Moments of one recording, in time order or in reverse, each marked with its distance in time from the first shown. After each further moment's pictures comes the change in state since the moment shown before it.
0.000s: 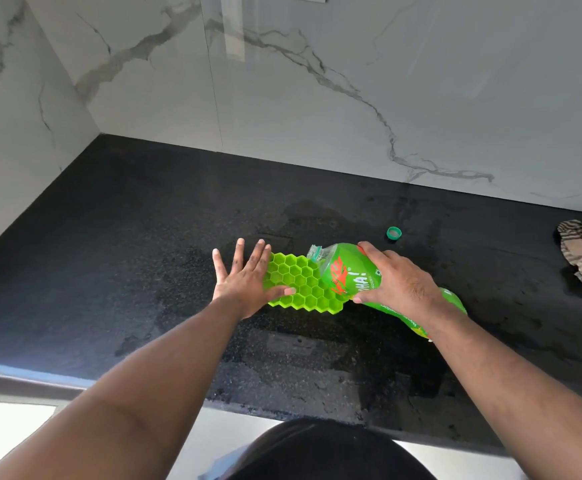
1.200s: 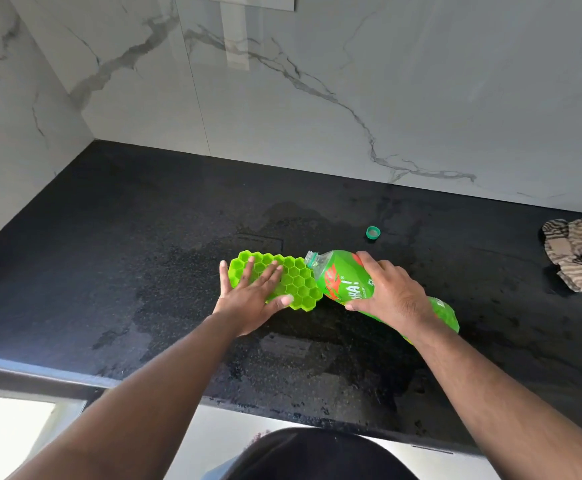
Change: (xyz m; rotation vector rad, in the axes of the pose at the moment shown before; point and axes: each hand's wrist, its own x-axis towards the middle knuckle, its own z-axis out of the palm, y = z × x) left_hand -0.023 0.056 0.011 0.075 -0.001 0.110; right_hand -0.025 0.044 0.014 -0.005 0.090 0.013
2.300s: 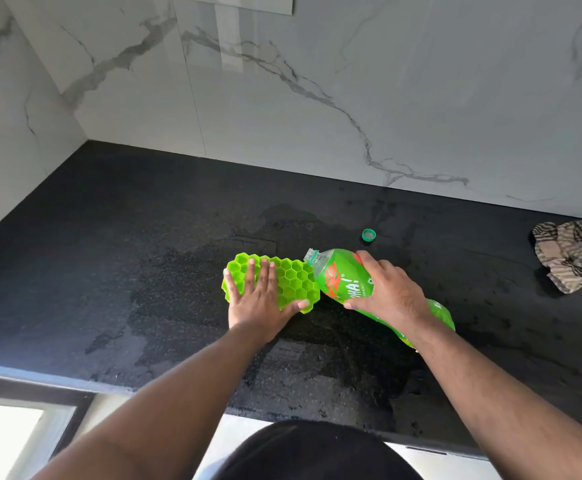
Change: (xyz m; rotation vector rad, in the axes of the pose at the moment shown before) left_hand -0.001 0.040 0.003 -0.032 0.064 -0.215; right_hand 0.003 0.001 -0.004 0.037 -0.005 0.051
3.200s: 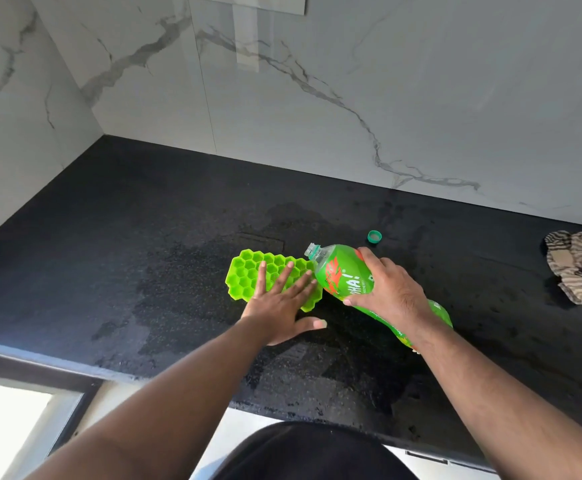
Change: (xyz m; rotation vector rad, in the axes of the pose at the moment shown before) left_hand -0.003 0.014 -0.006 0.156 -0.048 0.385; right_hand 0.003 -0.002 -0.004 0.045 0.016 -0.056
